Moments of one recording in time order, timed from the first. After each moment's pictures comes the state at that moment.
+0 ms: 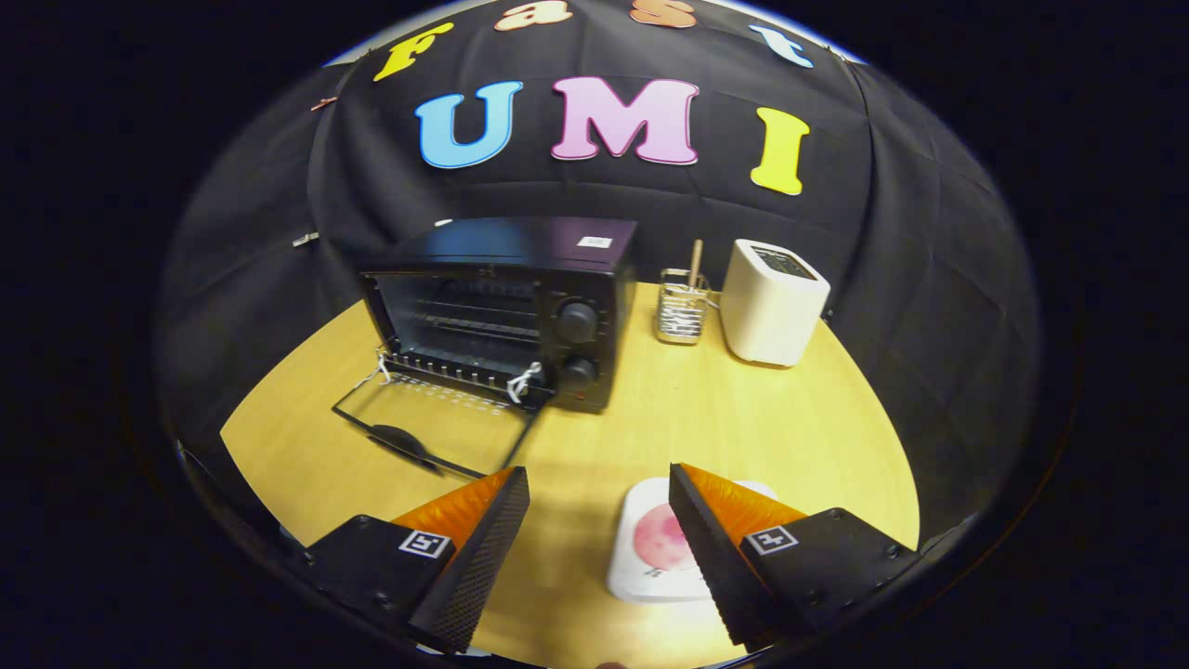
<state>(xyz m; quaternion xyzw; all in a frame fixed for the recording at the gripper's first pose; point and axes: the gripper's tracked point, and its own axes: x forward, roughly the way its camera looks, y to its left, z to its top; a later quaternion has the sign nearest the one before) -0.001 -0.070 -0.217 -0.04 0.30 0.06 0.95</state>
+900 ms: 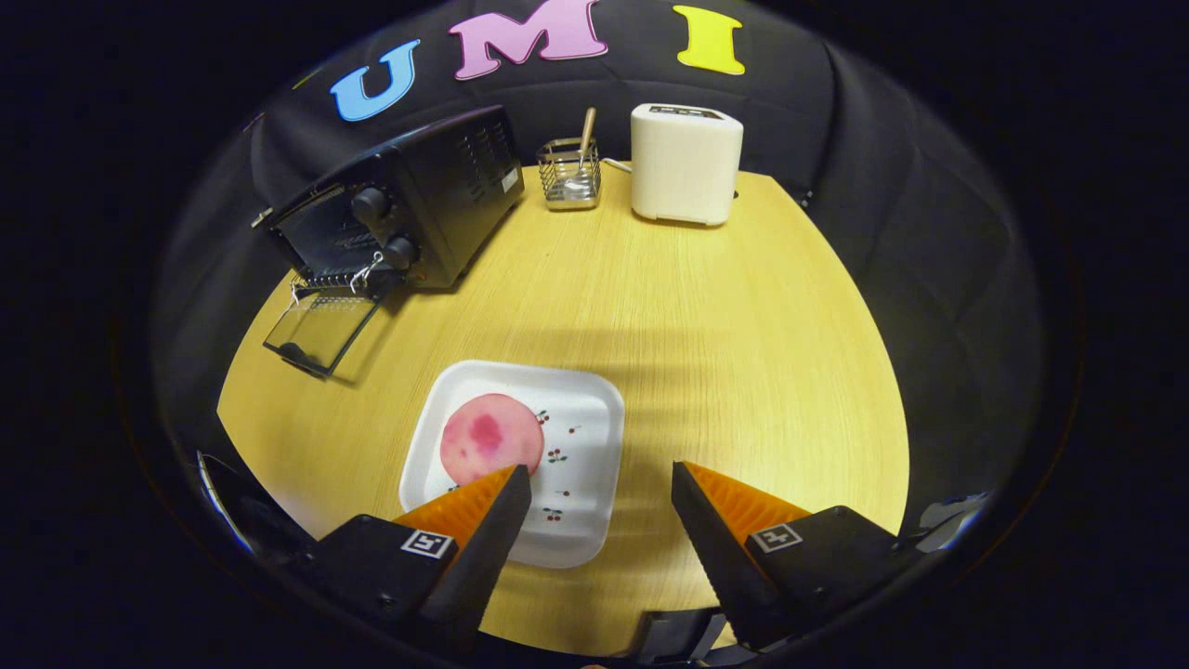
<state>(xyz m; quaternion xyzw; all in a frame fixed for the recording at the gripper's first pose) -0.034 -0.213 -0.313 0.01 0.48 0.06 0.87</state>
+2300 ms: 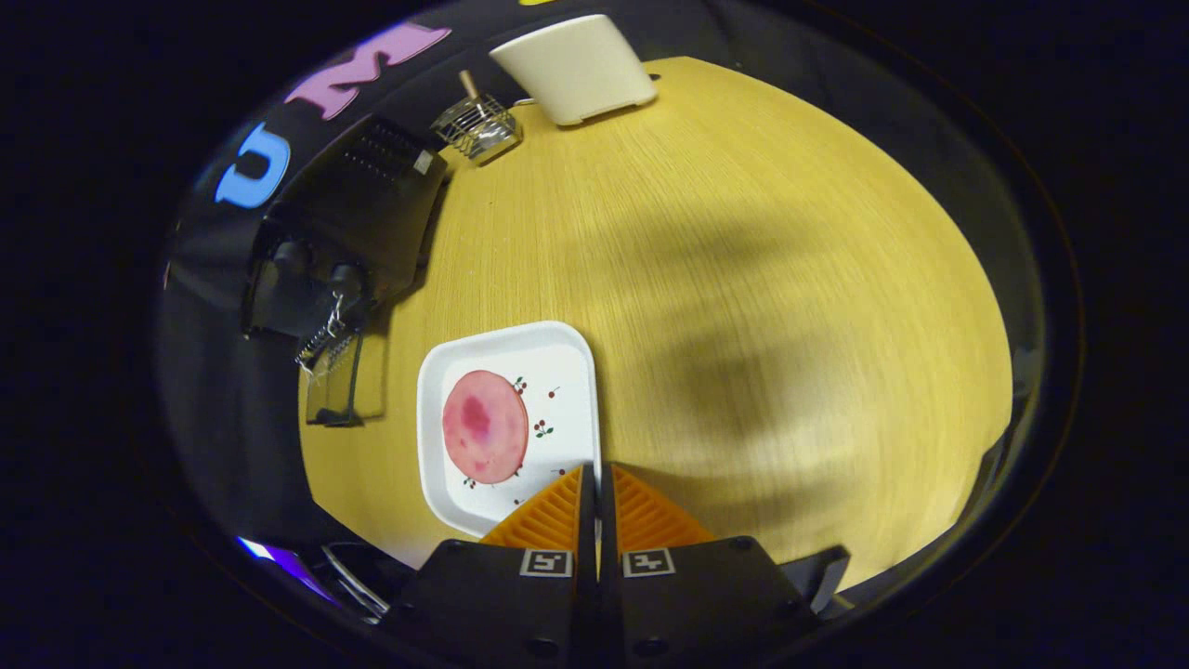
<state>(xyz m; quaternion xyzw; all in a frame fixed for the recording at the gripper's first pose) -0.059 -0.189 -0.344 0.25 0.58 -0.01 0.77</state>
